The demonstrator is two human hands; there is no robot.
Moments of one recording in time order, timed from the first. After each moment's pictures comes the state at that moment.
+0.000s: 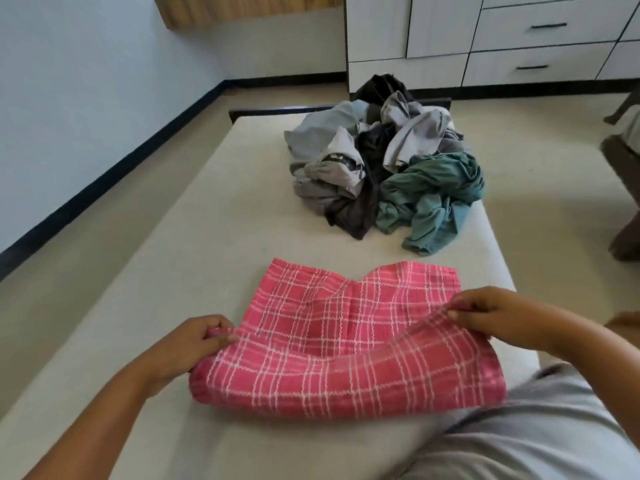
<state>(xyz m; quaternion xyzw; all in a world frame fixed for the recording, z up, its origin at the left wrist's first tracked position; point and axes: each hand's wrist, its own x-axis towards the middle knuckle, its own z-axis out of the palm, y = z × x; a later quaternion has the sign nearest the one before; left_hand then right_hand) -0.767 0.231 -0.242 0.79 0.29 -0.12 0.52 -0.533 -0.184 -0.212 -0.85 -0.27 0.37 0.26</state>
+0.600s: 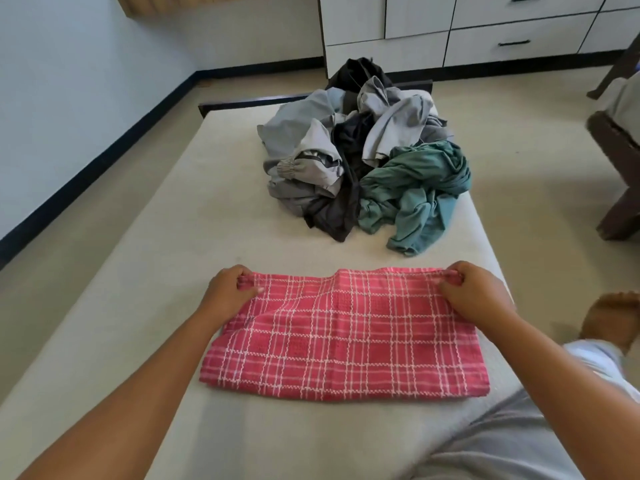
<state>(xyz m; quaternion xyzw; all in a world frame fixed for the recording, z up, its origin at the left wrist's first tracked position) -0.607 0.252 -0.315 0.90 0.28 0.00 0.34 -0.475 -0.156 -0.291 -0.94 -0.01 0.15 0.31</state>
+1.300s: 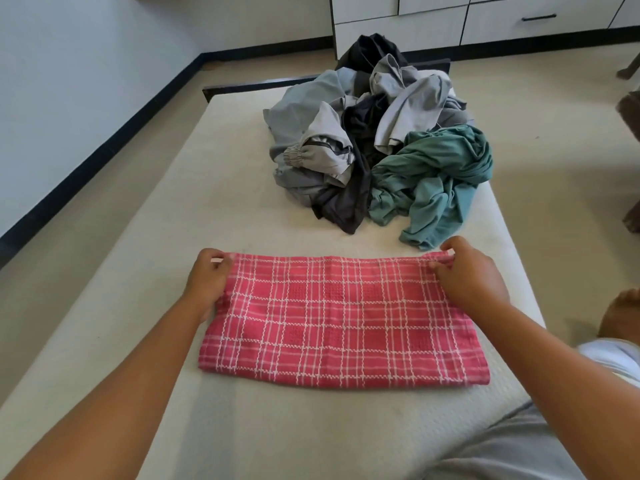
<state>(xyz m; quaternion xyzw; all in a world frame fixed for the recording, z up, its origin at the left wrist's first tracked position) -0.610 0.277 -0.306 0.75 0.40 0.09 0.52 -0.460 -0.116 -0.299 -0.95 -0.04 0.11 0.29</state>
